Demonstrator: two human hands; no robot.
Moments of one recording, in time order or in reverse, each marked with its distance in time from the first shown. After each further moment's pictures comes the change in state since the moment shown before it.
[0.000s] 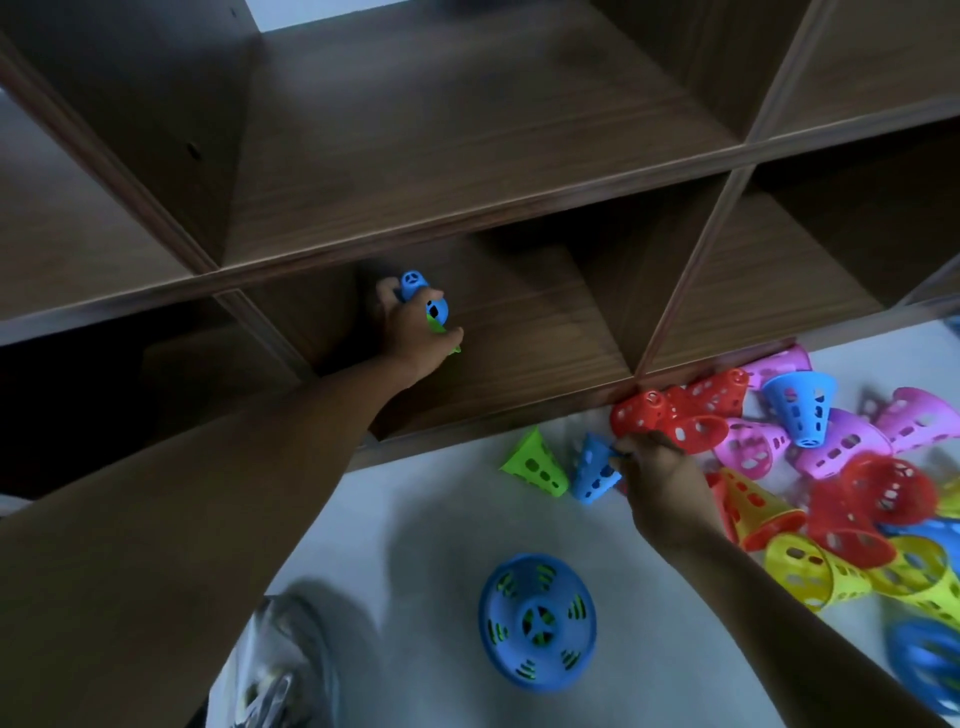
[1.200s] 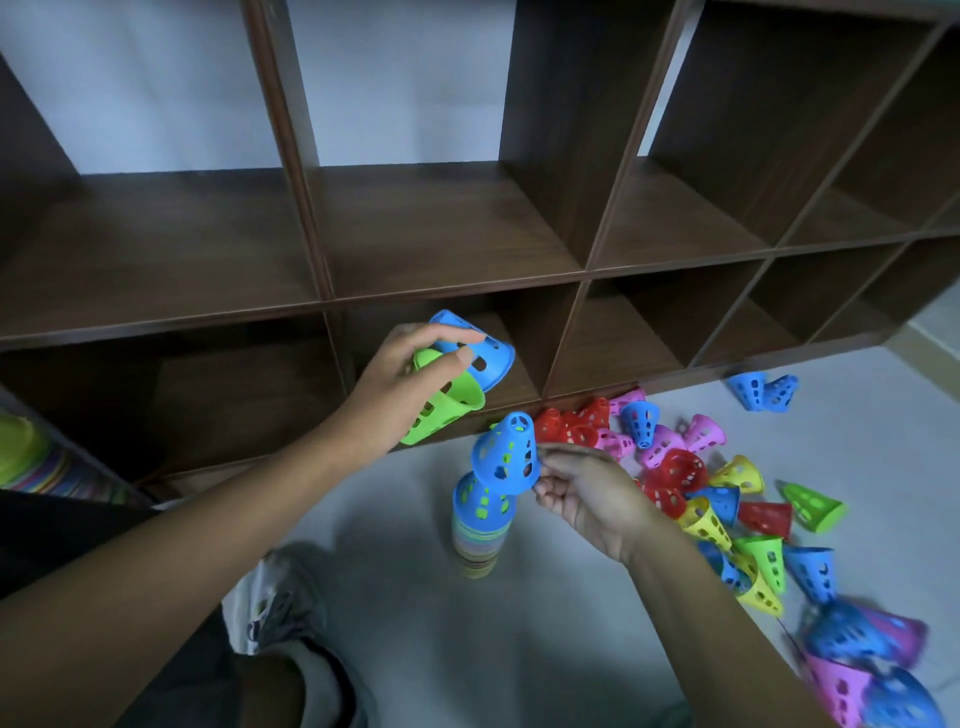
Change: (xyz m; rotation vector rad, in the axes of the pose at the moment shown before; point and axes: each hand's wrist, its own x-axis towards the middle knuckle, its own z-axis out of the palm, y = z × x) left_hand -0.229 0.104 -0.195 -0.768 -0.245 0.335; right_hand -0.137 -0.129 -0.130 1.236 -0.217 0.484
